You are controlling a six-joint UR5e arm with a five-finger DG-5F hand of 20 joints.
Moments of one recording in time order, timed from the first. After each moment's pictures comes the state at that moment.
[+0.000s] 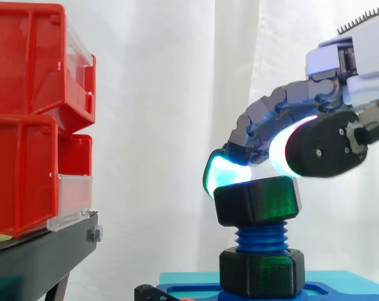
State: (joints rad) arm 0.34 -2.15 -1.19 -3.05 -0.91 -1.52
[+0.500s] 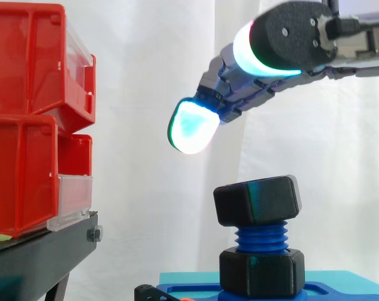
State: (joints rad) arm 0.34 -2.15 -1.16 -2.95 -0.99 -1.52
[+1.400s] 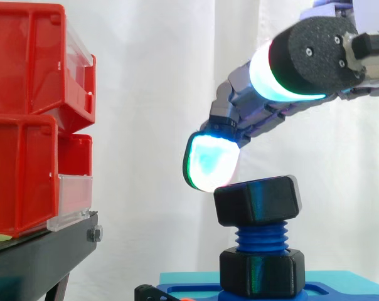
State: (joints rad) arm 0.36 -2.16 -1.16 -3.02 -0.99 -1.45
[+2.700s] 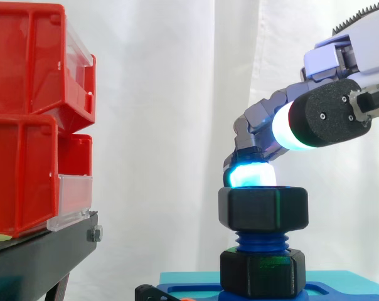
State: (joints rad) arm 0.30 -2.16 -1.10 -3.23 -1.07 -1.44
